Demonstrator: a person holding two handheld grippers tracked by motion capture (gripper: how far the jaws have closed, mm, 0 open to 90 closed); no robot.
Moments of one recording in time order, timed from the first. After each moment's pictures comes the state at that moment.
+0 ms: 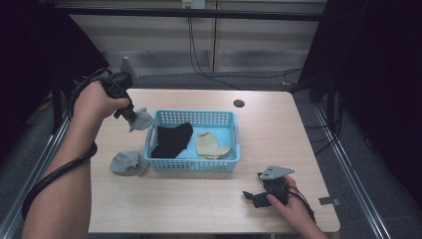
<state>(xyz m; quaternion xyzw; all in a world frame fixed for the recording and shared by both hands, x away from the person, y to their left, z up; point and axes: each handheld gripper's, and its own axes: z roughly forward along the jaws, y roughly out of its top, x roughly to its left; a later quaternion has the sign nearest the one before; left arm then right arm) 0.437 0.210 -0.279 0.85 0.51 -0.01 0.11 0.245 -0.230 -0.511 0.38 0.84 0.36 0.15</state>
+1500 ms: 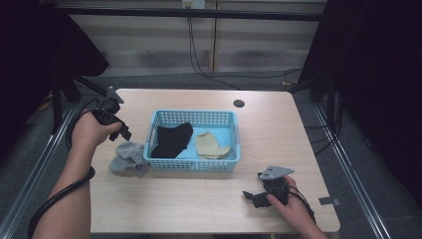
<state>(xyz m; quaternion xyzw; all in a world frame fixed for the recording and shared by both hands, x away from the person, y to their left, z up) 0.425 0.252 -0.361 0.82 0.56 0.01 0.13 0.245 -0.230 -0.511 0.38 0.84 0.36 0.15</state>
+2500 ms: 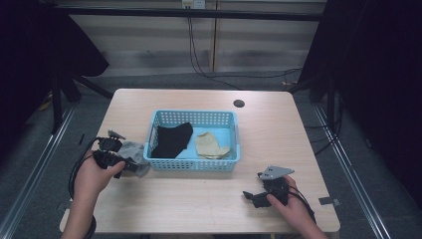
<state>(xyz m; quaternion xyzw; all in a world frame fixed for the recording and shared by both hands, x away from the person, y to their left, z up) 0.339 0.254 -0.435 0.82 0.54 0.03 0.19 0.244 -0.230 -0.510 0.38 0.84 0.36 0.14</state>
